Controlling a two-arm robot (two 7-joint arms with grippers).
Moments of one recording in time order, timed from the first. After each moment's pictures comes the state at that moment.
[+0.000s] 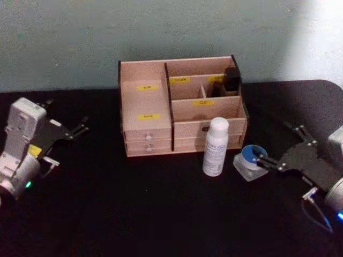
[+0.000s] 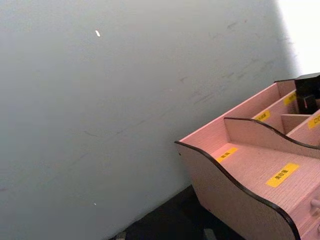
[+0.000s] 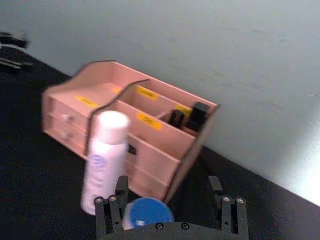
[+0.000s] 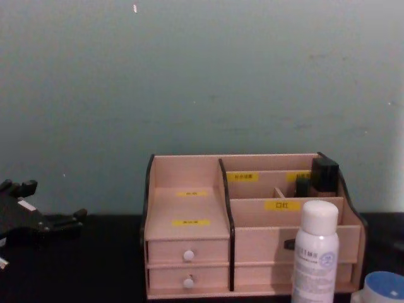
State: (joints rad) left arm -0.20 0.60 0.45 -1.41 -0.25 -0.12 0.03; right arm -0.08 0.70 -0.33 -1.69 0.32 -0.16 0.14
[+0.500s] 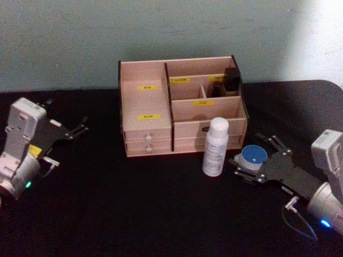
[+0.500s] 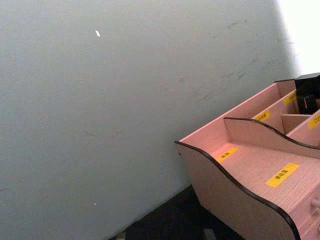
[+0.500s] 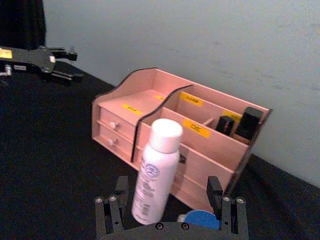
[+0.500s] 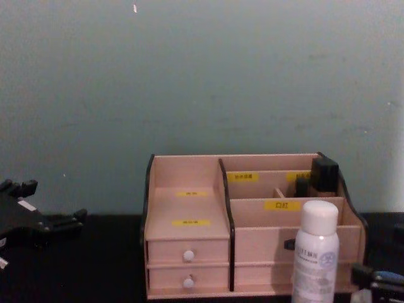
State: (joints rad) left arm -0.20 0.60 0.45 -1.41 -0.25 -0.12 0.03; right arm -0.05 0.65 -0.36 -1.67 0.36 -0.16 0.29
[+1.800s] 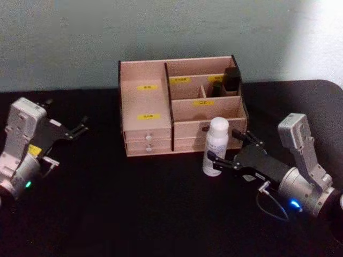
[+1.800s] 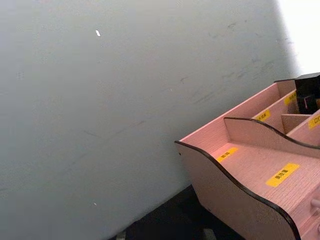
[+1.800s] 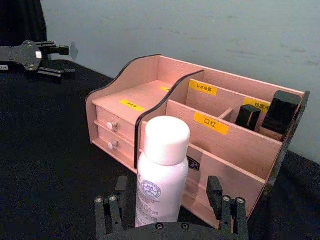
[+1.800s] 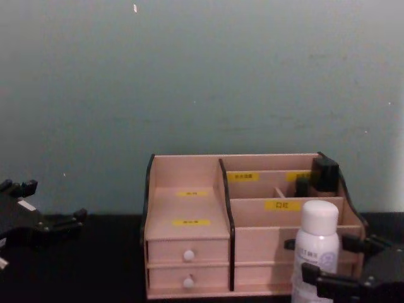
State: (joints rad) left arm -0.20 0.60 0.45 -1.41 -0.25 -0.12 0.03; right arm 0.12 0.46 -0.37 -1.44 0.32 -0.08 0.43
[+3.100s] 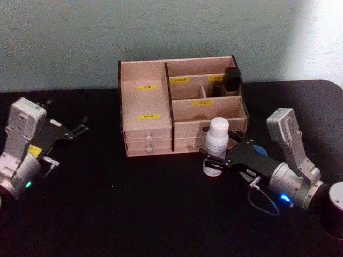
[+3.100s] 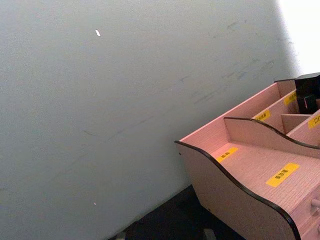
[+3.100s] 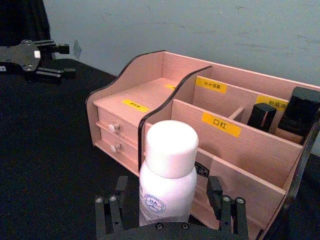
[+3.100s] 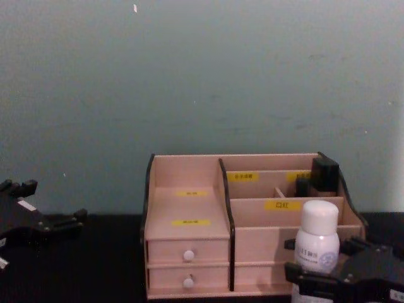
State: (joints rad) left arm -0.20 0.60 0.45 -1.41 -0.25 -0.12 0.03; right arm 0.18 0.40 -0.37 -1.37 0.30 -0.05 0.47
